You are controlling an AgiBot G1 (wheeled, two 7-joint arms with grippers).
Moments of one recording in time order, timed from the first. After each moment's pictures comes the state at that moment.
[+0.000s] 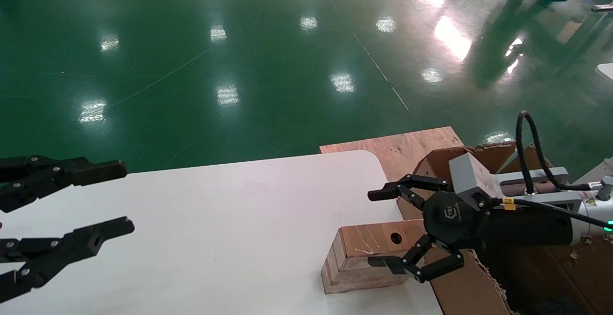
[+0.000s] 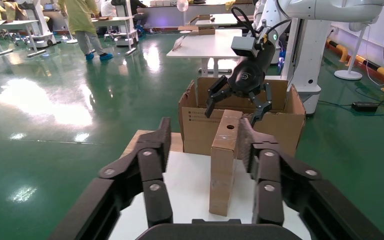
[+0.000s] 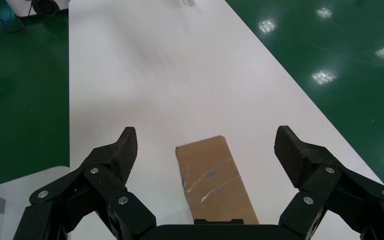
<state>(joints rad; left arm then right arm) -1.09 0.58 0.36 -1.26 0.67 1.46 -0.14 1.15 -0.38 -0.63 0.90 -0.81 -1.59 -0.09</state>
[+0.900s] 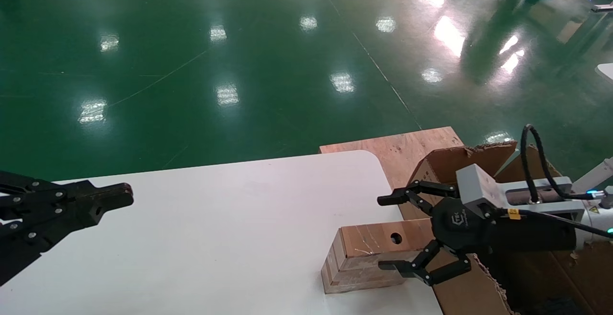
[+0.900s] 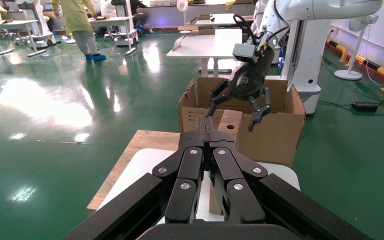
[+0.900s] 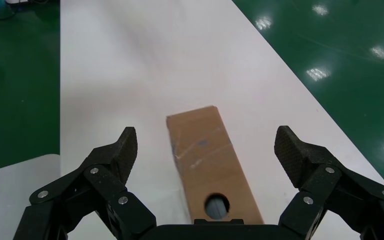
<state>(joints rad) -1.09 0.58 0.36 -1.26 0.67 1.46 -0.14 1.24 -0.38 -0.86 0.77 -0.71 -1.59 -0.25</state>
